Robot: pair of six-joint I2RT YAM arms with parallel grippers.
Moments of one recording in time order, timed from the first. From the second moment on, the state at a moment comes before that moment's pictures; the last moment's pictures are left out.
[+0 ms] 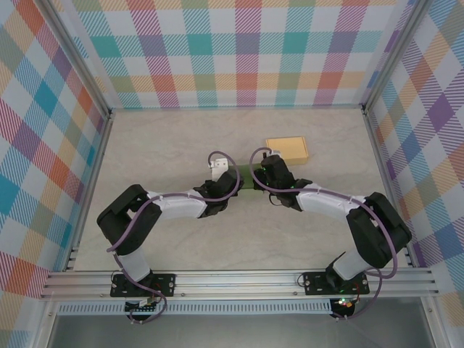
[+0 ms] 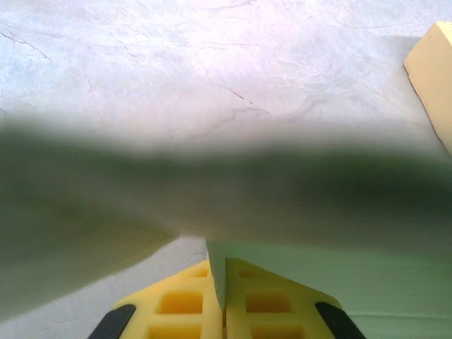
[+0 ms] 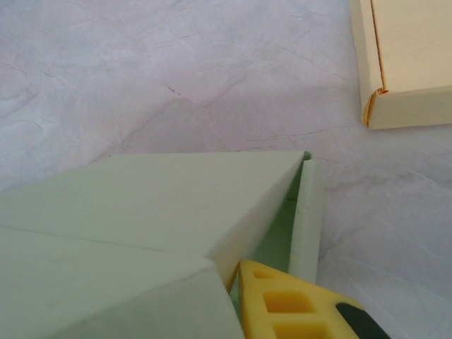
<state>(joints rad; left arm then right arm) -0.84 1.75 0.91 0.05 -0.61 -0.66 0.67 1.53 0.81 0.01 0.15 0.59</state>
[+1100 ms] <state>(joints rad) -0.87 1.15 0.85 -0.22 -0.59 -0.59 0.68 1.19 0.68 -0.13 0.12 0.50</state>
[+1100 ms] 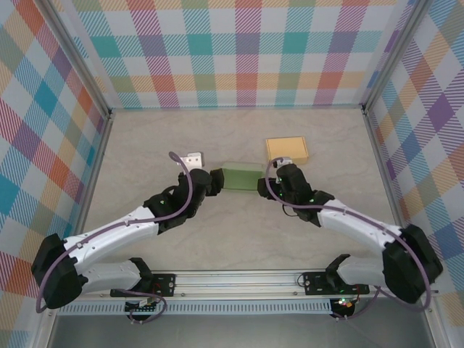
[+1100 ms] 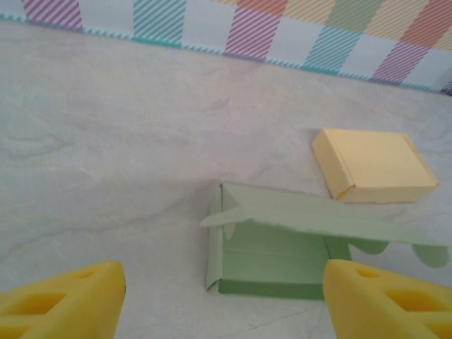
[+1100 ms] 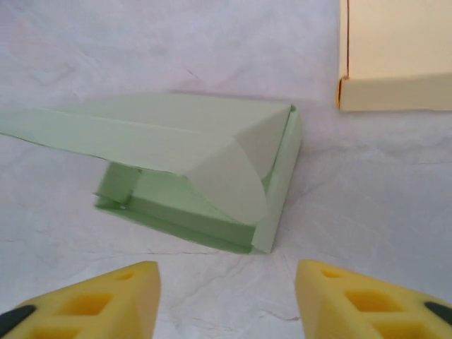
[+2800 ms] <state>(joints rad) -0.61 1.76 1.03 -0.23 -0.18 -0.54 0.54 1.68 1.05 -0.44 0.00 0.46</state>
